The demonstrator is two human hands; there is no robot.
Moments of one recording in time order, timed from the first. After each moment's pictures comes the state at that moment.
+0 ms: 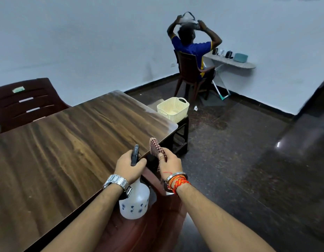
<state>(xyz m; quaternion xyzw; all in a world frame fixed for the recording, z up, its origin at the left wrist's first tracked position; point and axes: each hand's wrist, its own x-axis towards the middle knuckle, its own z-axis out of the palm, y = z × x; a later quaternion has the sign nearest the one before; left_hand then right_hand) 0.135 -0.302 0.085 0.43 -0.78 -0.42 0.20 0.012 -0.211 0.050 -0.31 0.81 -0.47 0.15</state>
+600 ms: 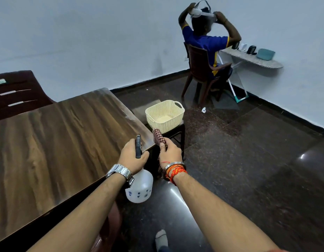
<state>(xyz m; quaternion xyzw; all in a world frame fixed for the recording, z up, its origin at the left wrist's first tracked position) -0.153 -0.327 0.058 0.44 -0.80 -0.34 0.23 -0.274 -0.253 0.042 -0.33 0.81 -0.46 0.16</state>
